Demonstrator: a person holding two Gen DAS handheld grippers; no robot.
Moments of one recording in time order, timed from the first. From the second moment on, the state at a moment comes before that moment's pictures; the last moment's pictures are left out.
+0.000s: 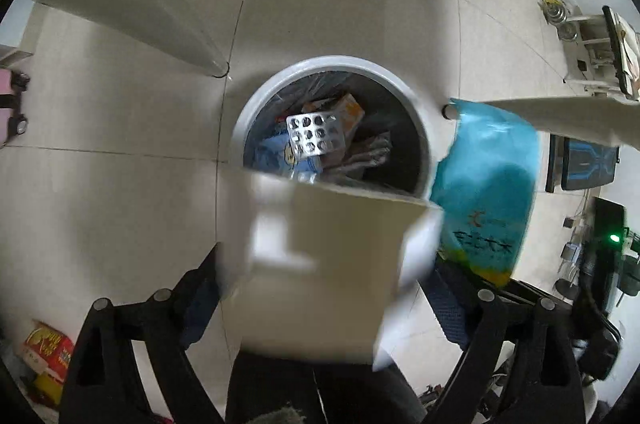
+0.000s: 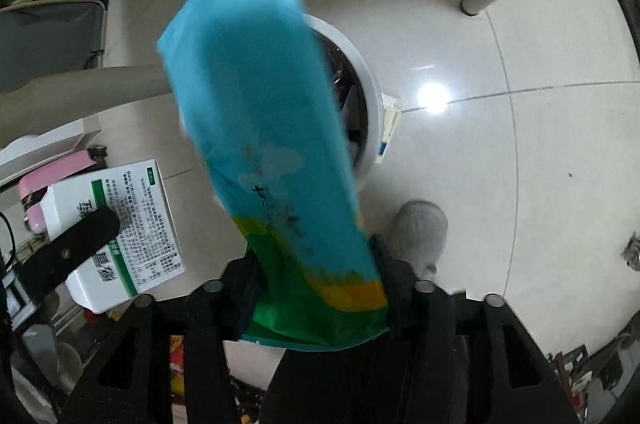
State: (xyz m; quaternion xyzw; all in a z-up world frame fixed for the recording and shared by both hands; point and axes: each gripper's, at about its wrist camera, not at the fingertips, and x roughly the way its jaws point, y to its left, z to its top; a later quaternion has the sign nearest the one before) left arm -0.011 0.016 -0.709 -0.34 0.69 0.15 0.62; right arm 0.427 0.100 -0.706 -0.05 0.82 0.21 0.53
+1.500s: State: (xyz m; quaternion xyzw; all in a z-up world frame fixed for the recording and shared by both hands) left arm -0.134 -0.070 -0.194 -0.26 0.56 0.14 0.78; right arm 0.377 0.042 -0.075 -0.12 0.63 0.30 0.70
